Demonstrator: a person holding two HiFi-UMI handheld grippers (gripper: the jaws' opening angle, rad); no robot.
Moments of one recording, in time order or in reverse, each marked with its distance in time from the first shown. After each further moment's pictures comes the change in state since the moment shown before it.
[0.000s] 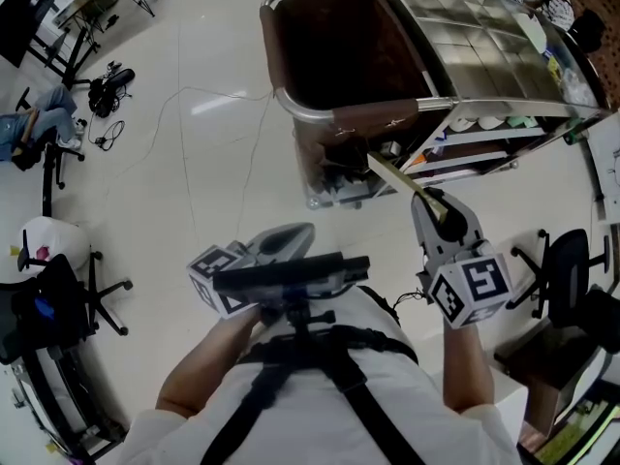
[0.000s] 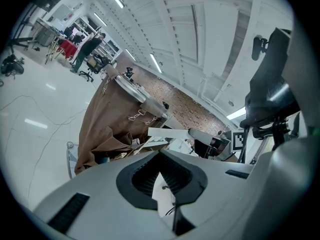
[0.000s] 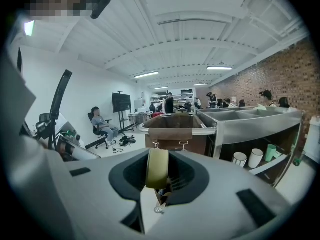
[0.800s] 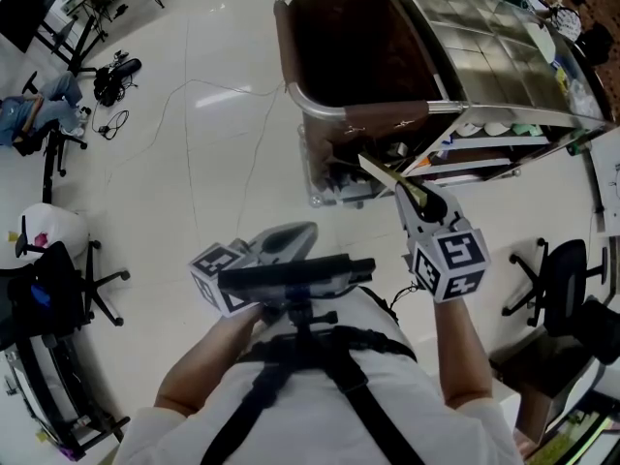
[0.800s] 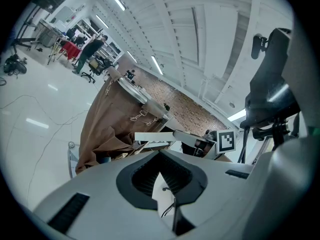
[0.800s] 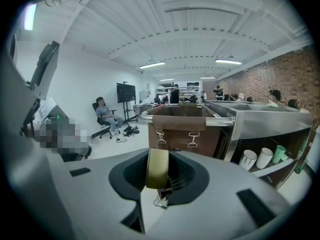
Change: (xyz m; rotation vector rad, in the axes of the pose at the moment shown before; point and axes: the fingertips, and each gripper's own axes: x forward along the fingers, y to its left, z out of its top) left arm -0.008 0.001 -0.002 -0.011 -0.021 0.015; right arm 0.050 0.010 -0.027 -0.058 0.098 0.037
